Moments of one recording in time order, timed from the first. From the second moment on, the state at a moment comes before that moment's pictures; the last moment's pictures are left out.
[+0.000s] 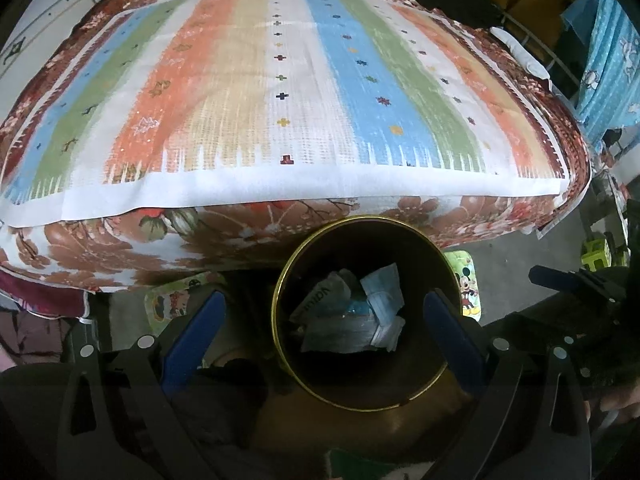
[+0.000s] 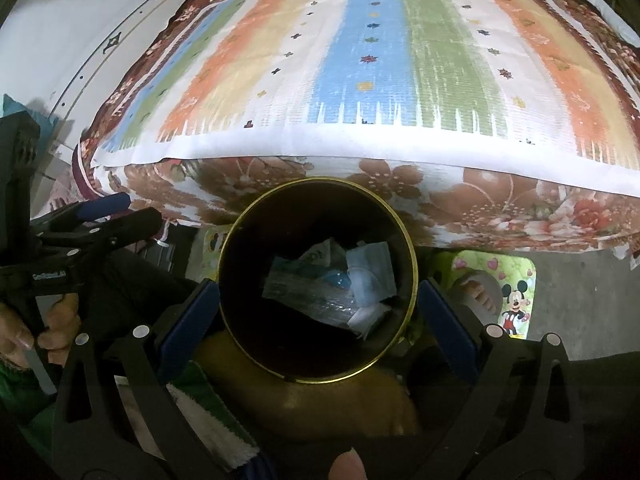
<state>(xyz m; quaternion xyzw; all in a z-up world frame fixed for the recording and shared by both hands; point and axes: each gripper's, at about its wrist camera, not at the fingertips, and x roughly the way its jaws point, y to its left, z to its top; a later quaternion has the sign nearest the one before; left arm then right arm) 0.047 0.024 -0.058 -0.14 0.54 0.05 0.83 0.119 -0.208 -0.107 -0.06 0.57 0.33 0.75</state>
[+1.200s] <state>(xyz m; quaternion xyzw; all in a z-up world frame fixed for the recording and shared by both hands) 0.047 0.023 -0.063 -0.15 0.55 0.05 0.82 0.120 -0.202 -0.113 -0.06 0.57 0.33 0.75</state>
